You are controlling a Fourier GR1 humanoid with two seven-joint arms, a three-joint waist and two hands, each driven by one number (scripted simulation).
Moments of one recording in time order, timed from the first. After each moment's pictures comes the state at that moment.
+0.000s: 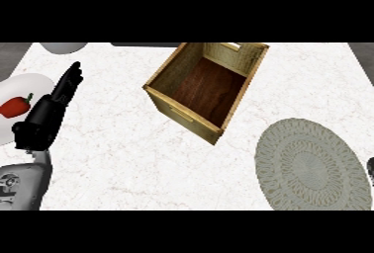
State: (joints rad) left arm -0.26 0.28 0.09 -1.52 -0.14 -0.11 0.00; right arm -1.39 -0.34 -0.10 -1.39 0.55 0.32 0.97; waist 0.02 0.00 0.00
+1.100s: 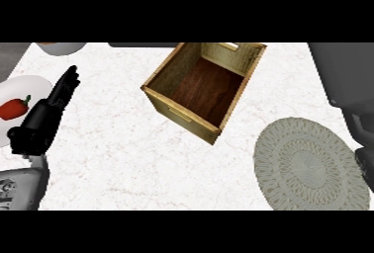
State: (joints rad) left arm -0.22 0.27 0.10 -1.54 -0.14 -0.11 -0.01; right arm -1.60 -0.26 0.01 -0.82 0.64 0.42 0.93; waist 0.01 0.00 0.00
